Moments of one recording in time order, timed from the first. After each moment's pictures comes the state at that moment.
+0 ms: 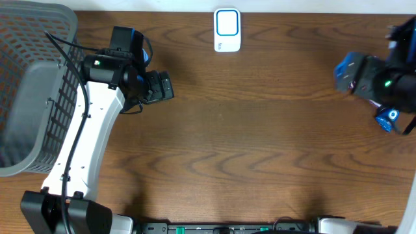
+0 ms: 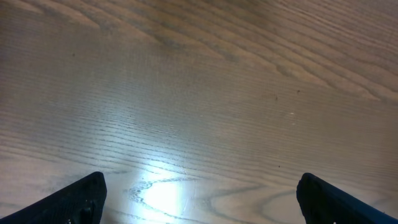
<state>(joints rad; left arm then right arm) -0.16 1.60 1.53 -1.20 0.12 -0.41 0.02 1.45 2.13 -1.61 -0.03 0.30</state>
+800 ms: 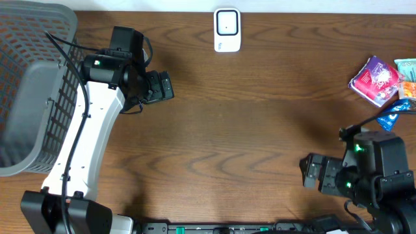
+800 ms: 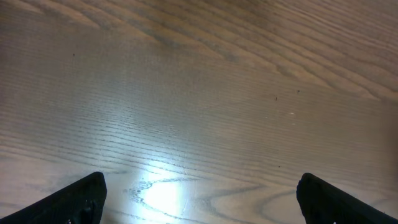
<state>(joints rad) -0.16 1.60 1.53 -1.20 0.12 -0.41 0.24 0.84 1.29 -1.55 -0.04 0.43</state>
